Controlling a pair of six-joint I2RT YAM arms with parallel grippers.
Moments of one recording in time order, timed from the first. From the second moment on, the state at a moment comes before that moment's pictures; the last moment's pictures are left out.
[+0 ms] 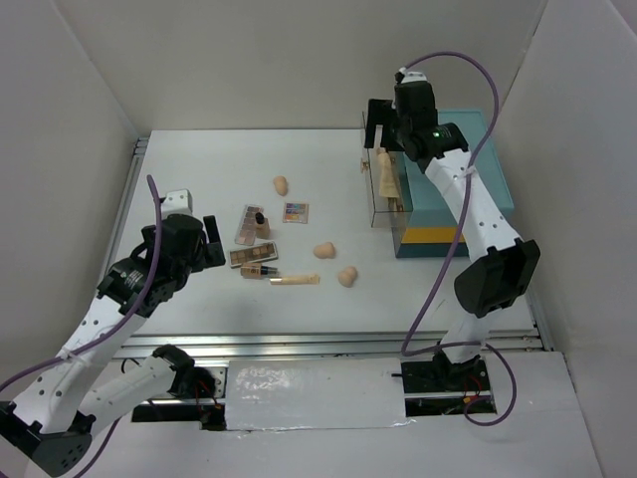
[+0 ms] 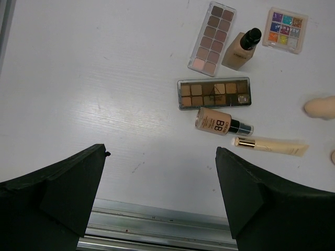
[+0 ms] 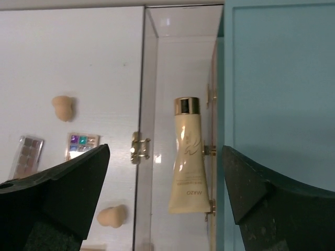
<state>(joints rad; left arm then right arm) -0.50 0.84 1.01 -0.90 -0.51 -0.50 0.31 1.76 1.92 -0.69 0.22 0.23</state>
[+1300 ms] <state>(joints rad) -0.49 0.80 1.01 -0.96 -0.66 -0.58 0.86 1.96 1.39 -0.46 -0.26 -0.14</state>
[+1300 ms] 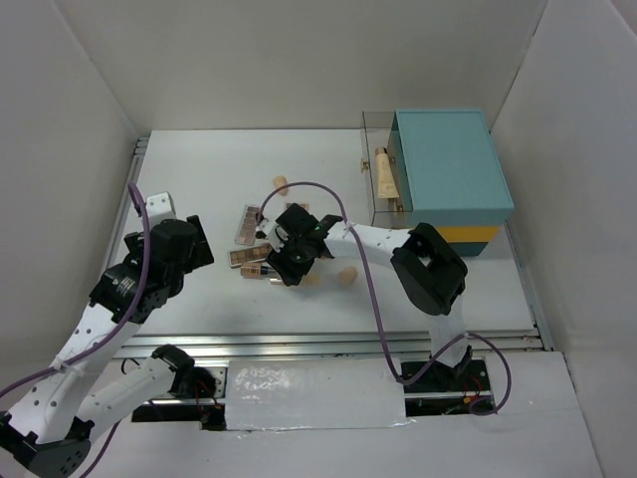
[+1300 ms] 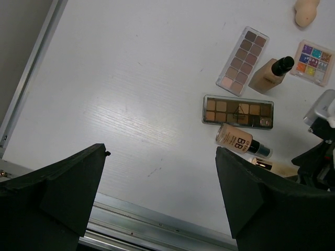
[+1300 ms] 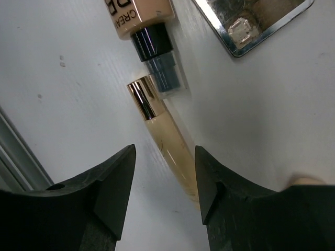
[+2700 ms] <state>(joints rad) -0.49 0.80 1.01 -0.95 -0.64 -0.56 0.81 1.45 1.47 -0.34 0.33 0.05</state>
